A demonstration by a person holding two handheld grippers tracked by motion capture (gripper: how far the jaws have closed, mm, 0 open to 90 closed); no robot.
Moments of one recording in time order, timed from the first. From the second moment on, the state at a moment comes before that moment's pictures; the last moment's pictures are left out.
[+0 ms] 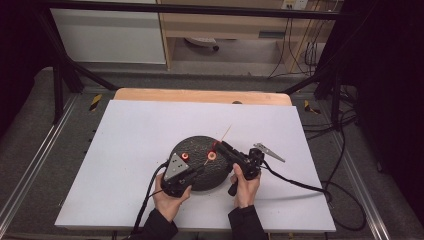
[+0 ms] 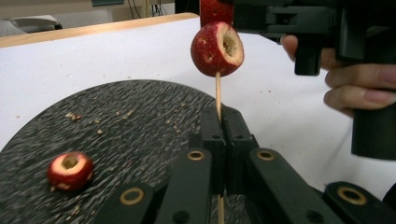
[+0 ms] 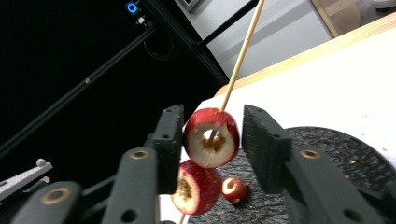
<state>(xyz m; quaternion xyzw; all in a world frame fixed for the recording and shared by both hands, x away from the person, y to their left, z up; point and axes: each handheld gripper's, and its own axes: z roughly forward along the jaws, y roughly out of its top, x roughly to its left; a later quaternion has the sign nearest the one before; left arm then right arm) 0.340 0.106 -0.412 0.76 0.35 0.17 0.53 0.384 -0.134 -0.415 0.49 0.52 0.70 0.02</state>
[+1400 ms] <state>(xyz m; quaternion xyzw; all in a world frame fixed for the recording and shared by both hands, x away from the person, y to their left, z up) 0.323 0.245 -0.428 0.79 0.36 0.17 0.46 0.410 -0.122 -0.408 0.40 0.80 0.44 0.07</state>
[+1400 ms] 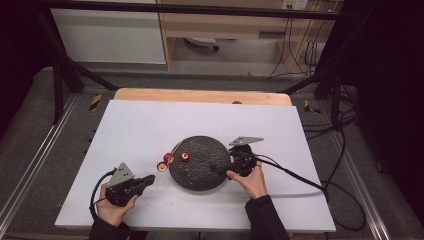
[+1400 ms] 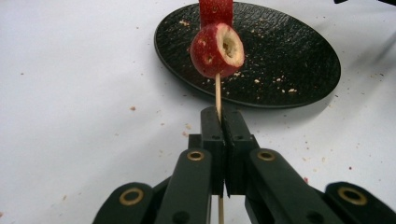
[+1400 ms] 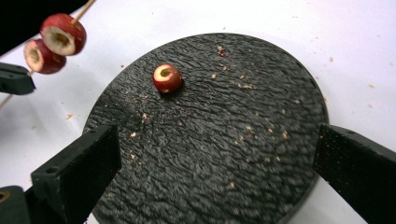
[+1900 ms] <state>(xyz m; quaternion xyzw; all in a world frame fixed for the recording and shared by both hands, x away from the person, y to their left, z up) 0.325 0.259 -0.430 0.79 0.37 0.17 0.45 0.433 -0.066 -0.395 0.37 0.84 0.40 0.07</state>
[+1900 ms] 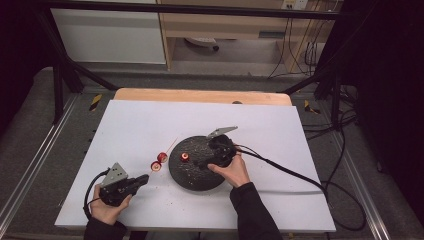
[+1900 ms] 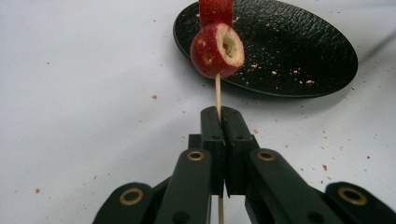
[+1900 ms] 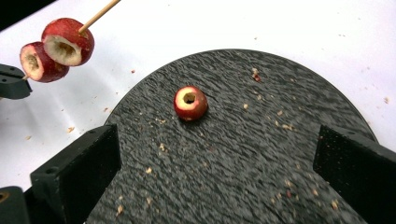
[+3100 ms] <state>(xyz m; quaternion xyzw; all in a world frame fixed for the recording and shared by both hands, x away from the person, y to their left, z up) 0.328 0.262 -0.432 0.79 0.39 0.17 0.45 0.473 0.006 -0.409 0.35 0.89 0.29 0.03</state>
